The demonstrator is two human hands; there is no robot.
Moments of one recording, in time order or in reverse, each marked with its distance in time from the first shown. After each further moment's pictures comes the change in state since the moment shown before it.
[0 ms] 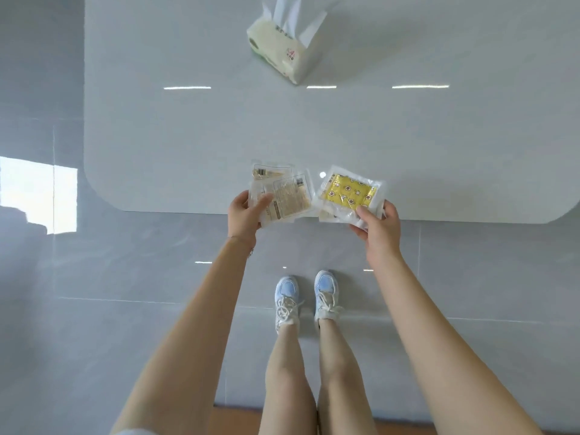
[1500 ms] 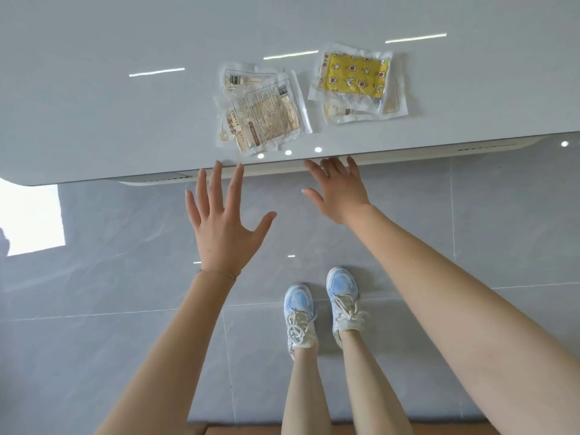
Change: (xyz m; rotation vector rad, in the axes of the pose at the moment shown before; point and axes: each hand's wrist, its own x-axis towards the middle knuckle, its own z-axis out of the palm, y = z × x) left_hand 0.048 -0.172 -0.034 1.298 0.227 0.821; right_hand 0.135 0.181 0.020 -1.806 -0.390 -0.751
